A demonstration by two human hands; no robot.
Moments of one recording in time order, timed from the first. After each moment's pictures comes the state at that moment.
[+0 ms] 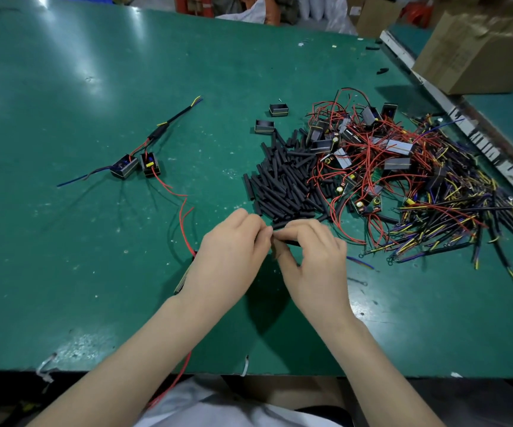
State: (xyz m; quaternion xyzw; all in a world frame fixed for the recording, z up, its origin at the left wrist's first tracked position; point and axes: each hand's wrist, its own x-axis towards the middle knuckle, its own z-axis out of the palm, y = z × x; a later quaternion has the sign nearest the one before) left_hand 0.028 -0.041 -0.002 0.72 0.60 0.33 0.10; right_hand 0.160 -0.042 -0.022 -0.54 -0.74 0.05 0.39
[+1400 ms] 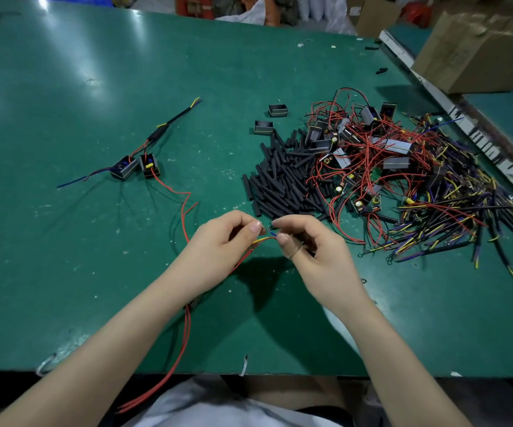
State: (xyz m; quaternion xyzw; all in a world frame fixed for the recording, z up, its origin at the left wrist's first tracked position) left_hand 0.006 -0.029 -0.010 0.62 0.56 0.38 0.41; right_hand 0.178 -0.032 -0.012 -0.47 -0.68 0.39 0.42
